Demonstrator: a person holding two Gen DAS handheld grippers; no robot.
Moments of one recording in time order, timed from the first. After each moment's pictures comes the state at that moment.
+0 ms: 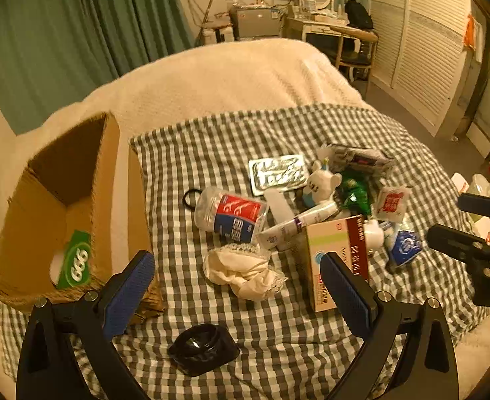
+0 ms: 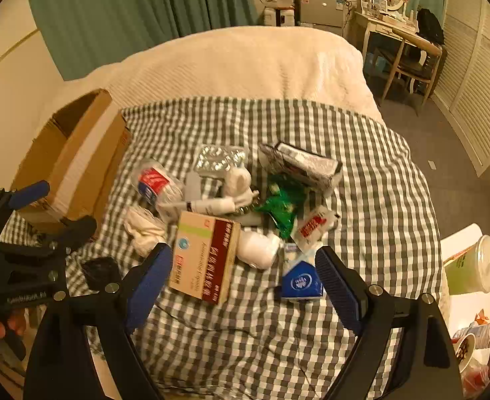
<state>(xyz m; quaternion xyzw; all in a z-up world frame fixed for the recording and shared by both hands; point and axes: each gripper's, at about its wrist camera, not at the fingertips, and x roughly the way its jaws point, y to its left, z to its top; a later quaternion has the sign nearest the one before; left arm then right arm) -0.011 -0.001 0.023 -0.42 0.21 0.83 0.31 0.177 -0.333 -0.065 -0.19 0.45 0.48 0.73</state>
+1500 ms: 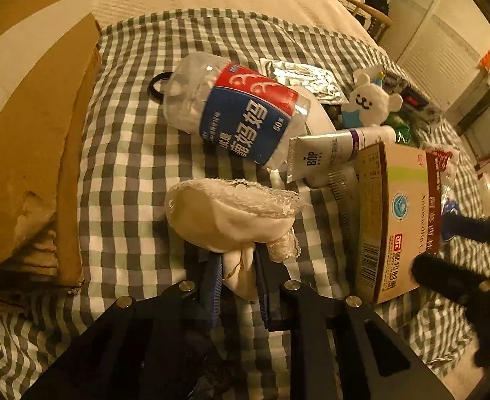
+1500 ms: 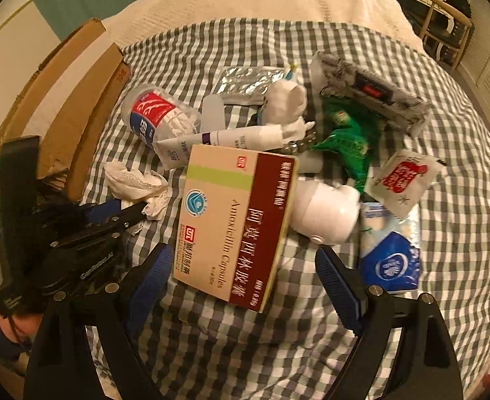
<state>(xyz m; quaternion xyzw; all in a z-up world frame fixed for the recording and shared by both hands) -0.055 -0.020 -0.109 -0.53 0.15 0.76 0.34 0.148 -0.277 -0.170 -0.19 0.54 0.45 0.69</state>
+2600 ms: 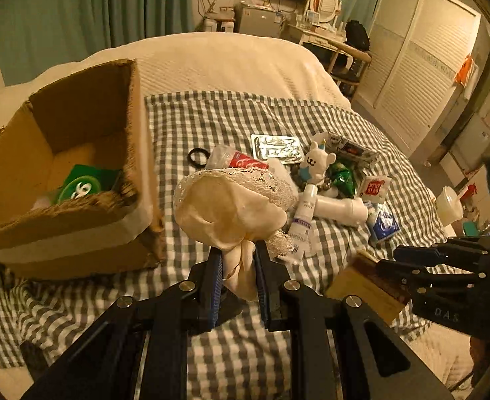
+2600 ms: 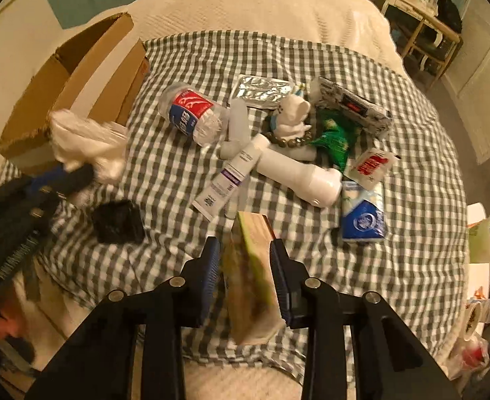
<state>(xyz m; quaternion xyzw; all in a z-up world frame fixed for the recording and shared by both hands) -0.022 -0.092 0.014 -0.45 0.13 0.80 0.38 0.081 -0.307 -0.102 -0.22 0.53 0.40 0.71</state>
